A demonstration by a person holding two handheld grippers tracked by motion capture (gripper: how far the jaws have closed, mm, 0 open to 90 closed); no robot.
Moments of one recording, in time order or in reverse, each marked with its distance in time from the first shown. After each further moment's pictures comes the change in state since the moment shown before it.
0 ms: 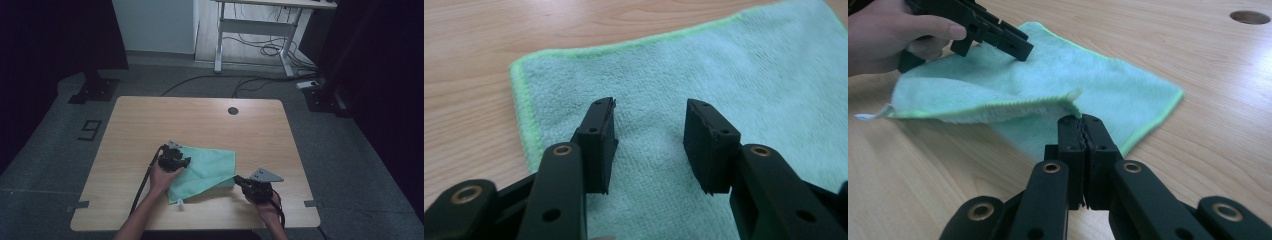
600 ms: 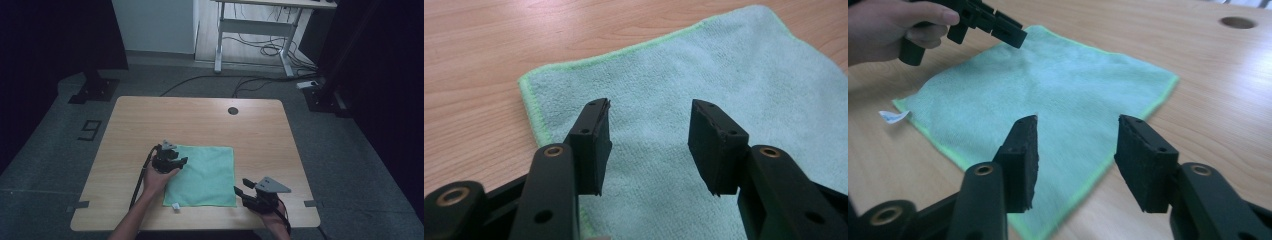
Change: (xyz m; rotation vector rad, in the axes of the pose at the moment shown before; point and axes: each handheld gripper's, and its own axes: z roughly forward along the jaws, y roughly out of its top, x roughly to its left) left arm 0.002 -0.003 -0.027 -0.042 -0.027 0.023; right arm 0.014 -0.008 -0.026 -0.030 -0.015 0.001
